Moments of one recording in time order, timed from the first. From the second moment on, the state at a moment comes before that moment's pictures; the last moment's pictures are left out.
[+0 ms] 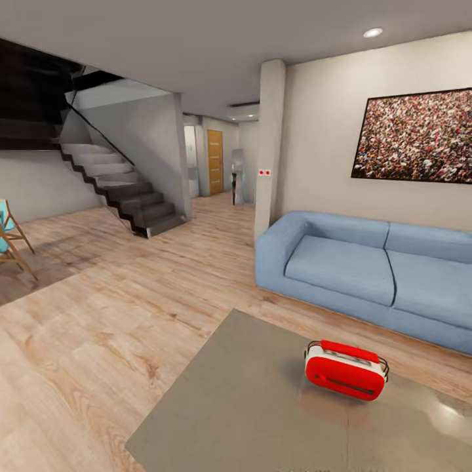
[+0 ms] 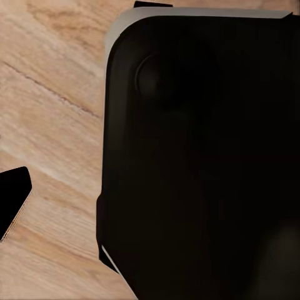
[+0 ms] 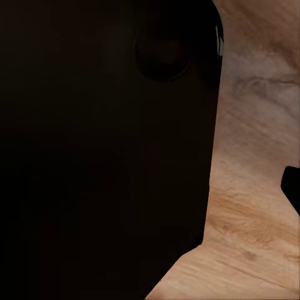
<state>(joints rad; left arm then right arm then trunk) 0.00 0.02 0.02 -0.04 0.08 0.00 0.01 0.00 0.00 0.01 0.00 0.01 -0.01 -0.01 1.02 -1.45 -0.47</state>
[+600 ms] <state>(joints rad) 0.00 0.02 0.02 -0.05 0.08 0.00 0.01 0.00 0.00 0.01 0.00 0.01 -0.01 -0.01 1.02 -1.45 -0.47</state>
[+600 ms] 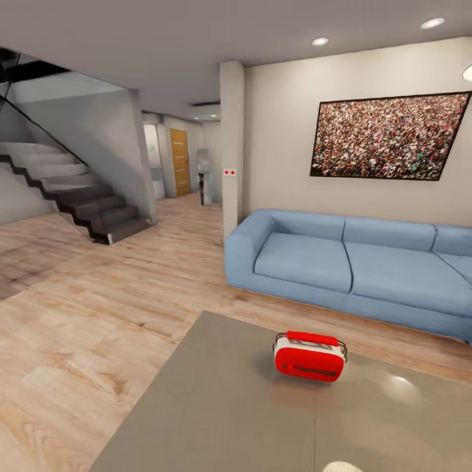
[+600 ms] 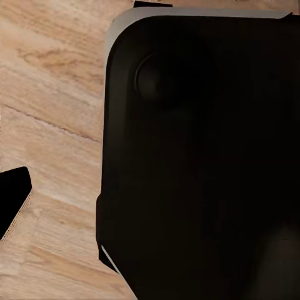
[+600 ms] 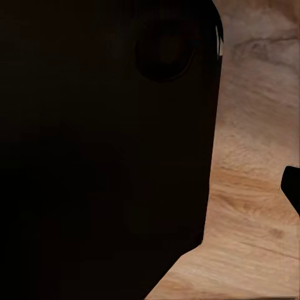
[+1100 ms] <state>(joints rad) 0.00 0.02 0.01 -0.04 0.08 0.00 0.00 0.00 0.00 0.01 0.00 0.01 -0.01 -0.01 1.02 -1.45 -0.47</state>
